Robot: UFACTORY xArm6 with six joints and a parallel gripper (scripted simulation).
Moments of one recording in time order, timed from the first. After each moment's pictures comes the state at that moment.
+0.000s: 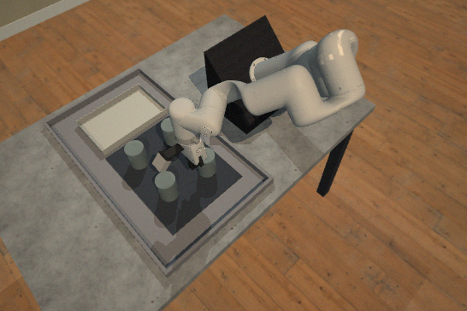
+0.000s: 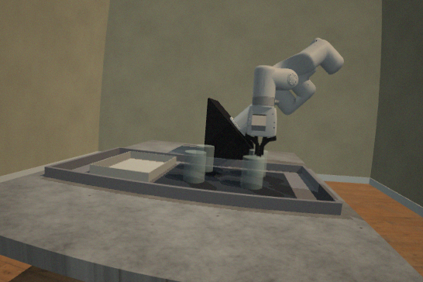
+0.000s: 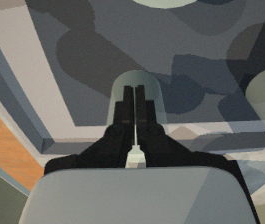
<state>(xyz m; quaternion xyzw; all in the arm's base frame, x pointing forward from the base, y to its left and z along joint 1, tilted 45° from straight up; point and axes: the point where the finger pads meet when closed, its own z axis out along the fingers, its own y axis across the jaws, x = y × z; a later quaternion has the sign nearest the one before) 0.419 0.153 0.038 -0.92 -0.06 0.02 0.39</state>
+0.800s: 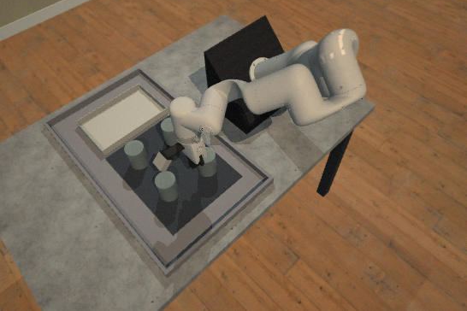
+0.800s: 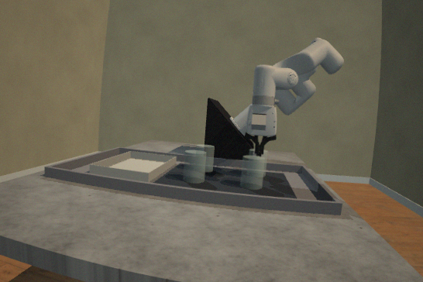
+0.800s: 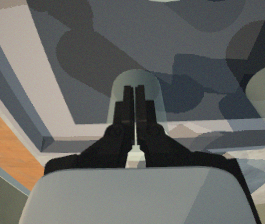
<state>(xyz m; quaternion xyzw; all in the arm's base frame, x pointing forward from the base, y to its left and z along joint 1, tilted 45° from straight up) 0.417 0.151 0.039 -0.92 -0.06 0.02 0.39</state>
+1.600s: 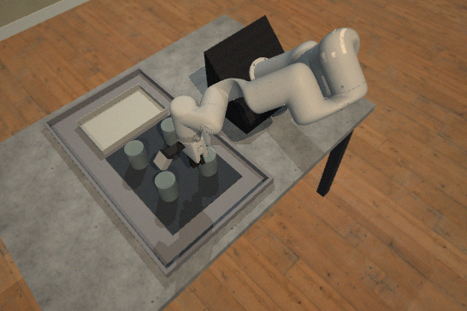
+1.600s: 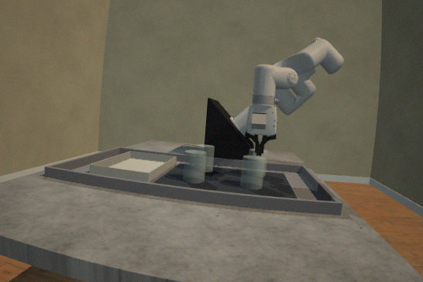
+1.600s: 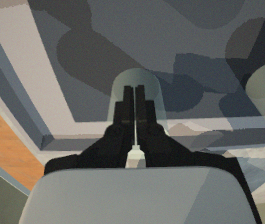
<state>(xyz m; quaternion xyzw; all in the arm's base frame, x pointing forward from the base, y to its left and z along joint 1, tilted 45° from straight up) 0.414 0.149 0.041 -0.92 -0.06 0.02 0.39</state>
